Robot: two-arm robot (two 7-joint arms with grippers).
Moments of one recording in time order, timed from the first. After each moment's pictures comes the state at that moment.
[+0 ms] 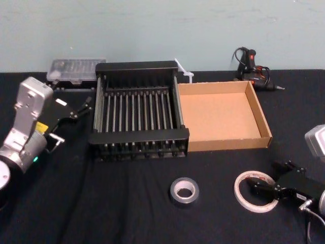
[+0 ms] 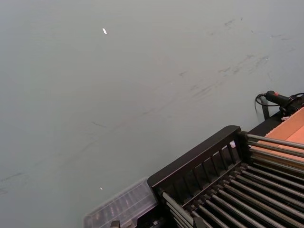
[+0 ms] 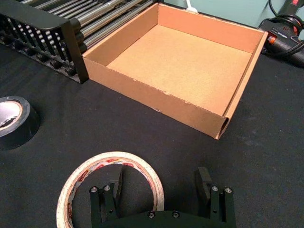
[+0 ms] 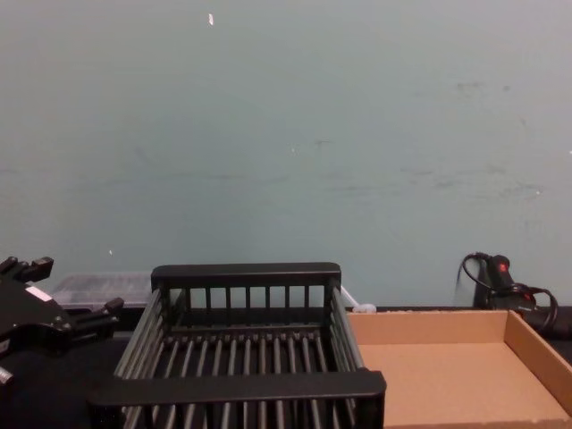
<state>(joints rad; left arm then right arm) -0.20 0.60 0.45 -1.41 -0.25 -0.12 0.03 -0.14 0.65 -0.22 -1.67 0.39 0.29 0.36</state>
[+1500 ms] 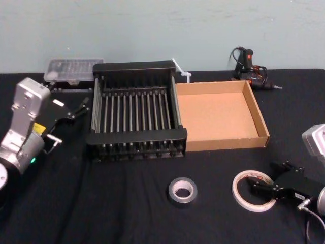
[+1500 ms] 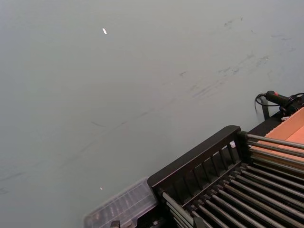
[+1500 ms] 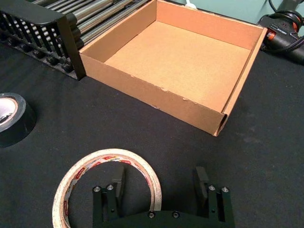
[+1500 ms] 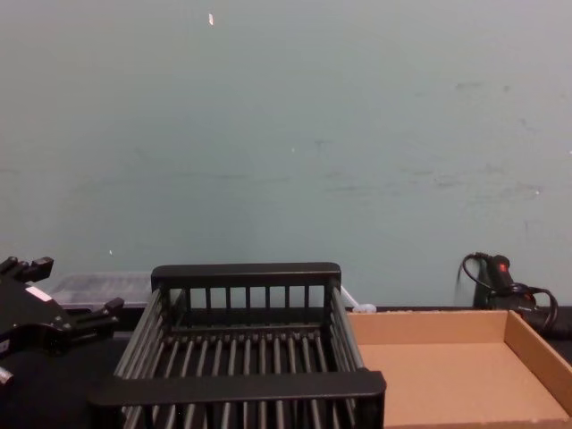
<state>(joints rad) -0.20 0.60 0.45 -1.41 -0.25 -0.12 0.03 -0.14 0.65 -0.22 -1.67 0.37 0.30 0.37</state>
